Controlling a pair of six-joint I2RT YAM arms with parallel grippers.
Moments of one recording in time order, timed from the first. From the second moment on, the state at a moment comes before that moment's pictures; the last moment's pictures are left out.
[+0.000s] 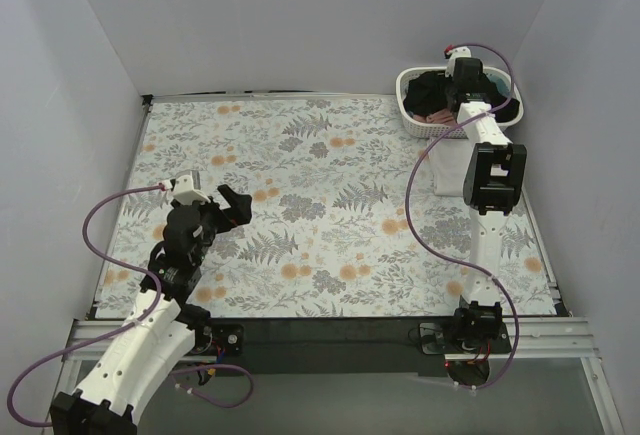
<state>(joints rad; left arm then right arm) -0.31 0.59 0.43 -0.09 -0.14 -0.51 -0.01 2.45 2.15 -0.21 0.06 -0.12</state>
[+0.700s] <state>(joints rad) -0.31 0.52 0.43 -0.09 -0.12 -0.50 0.01 1.89 2.13 -0.19 -0.26 -0.14</state>
